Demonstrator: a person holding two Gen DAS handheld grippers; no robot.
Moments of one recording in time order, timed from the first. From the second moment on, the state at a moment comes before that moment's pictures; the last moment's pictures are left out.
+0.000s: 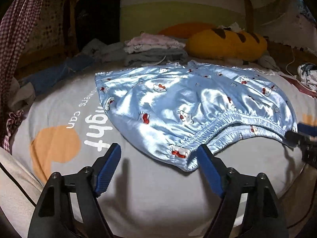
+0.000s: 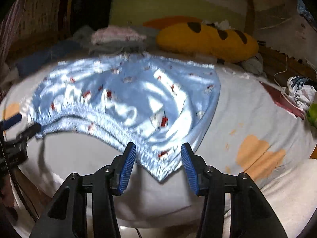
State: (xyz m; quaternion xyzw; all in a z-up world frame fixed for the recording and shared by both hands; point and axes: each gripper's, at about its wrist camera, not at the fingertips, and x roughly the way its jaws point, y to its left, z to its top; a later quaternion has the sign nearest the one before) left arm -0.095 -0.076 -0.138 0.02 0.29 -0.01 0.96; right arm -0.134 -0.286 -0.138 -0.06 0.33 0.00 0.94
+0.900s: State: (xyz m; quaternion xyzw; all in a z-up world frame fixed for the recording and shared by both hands) left arm -0.099 -0.103 -0.145 0.09 0.26 0.02 0.96; right arm -0.137 -0.280 -0.148 -0.12 0.33 -0.03 0.93
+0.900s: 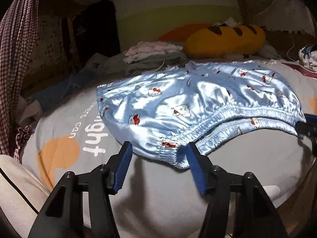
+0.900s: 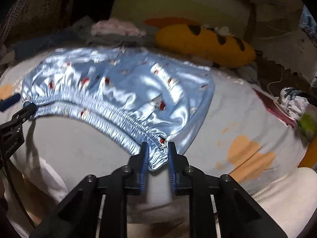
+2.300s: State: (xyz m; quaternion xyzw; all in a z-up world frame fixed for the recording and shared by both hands) left arm -0.156 -0.048 -0.085 0.01 0.22 -0.03 0.98; right arm -0.185 -0.279 -0.100 -0.07 0.22 0.00 0.97
